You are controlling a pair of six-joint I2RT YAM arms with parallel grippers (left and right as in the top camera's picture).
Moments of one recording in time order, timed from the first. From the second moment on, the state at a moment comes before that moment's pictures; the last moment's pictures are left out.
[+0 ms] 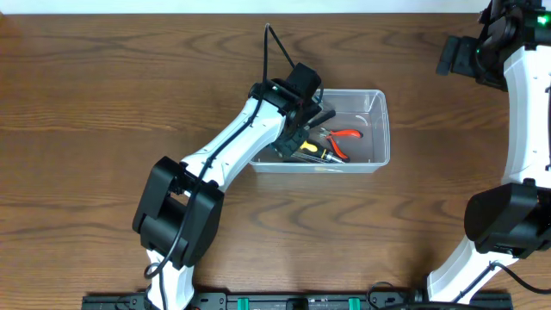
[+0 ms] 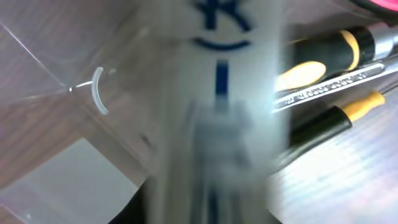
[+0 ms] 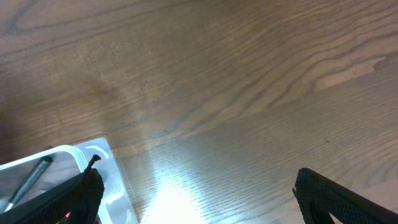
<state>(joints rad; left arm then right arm) -0.60 2.01 1.60 -0.97 -0.07 0.20 -0.14 1.94 2.06 -1.30 0.09 0.20</state>
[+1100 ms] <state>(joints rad) -0.72 1.86 1.60 -0.93 -0.09 0.14 -0.14 1.94 2.06 -1.30 0.09 0.20</state>
